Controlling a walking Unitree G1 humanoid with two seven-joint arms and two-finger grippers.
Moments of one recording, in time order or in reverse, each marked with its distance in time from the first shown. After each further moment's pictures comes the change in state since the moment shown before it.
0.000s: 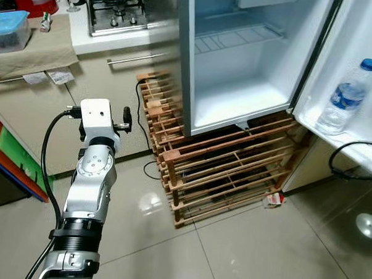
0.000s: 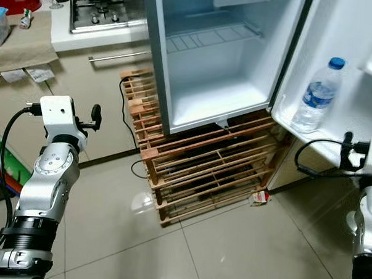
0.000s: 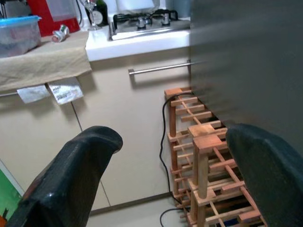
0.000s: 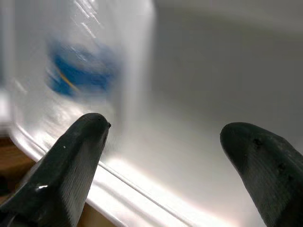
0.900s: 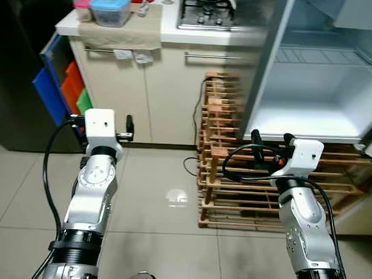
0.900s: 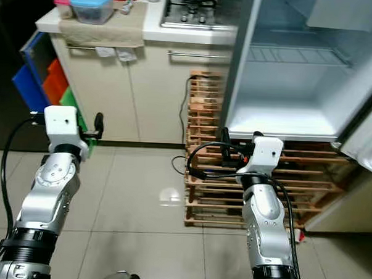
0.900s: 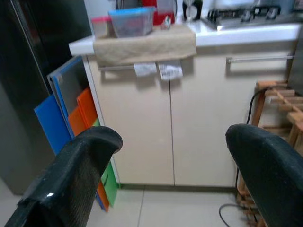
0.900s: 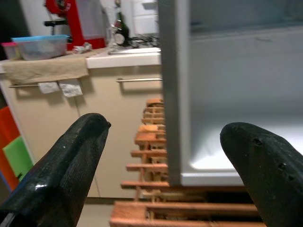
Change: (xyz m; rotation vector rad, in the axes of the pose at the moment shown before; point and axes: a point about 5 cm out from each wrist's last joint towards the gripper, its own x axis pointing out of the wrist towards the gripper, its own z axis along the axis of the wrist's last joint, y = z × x) left arm -0.012 -0.009 -0.006 0.060 -0.044 -0.053; right arm -0.063 0.180 0.025 0.449 0.009 0.470
